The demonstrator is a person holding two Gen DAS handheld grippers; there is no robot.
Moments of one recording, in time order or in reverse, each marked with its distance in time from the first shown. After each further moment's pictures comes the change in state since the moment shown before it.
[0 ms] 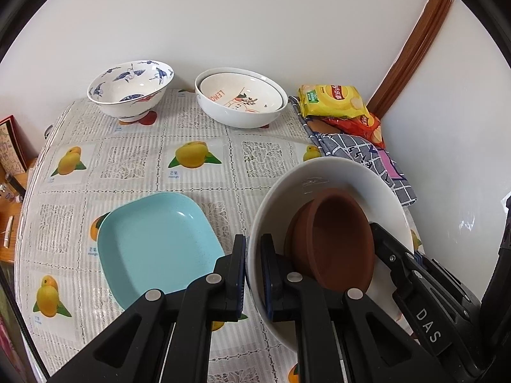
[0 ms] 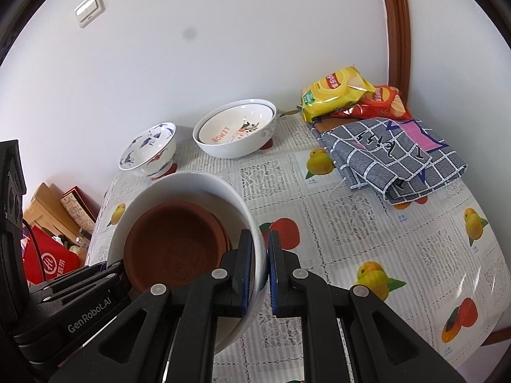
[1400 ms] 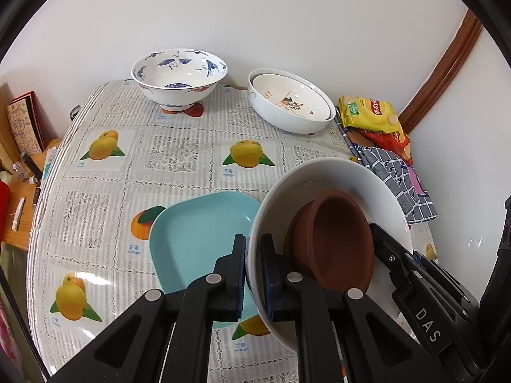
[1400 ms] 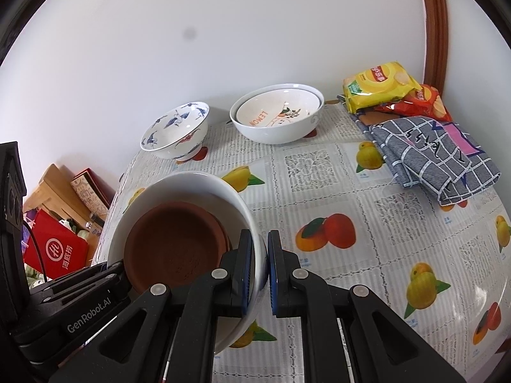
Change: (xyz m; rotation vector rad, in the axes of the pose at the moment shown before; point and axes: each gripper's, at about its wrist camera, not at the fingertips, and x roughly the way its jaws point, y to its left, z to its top) left arm 0.000 0.071 0.003 -0.088 0.000 0.044; right arm 0.038 0.062 -0.006 -0.063 0.047 0.058
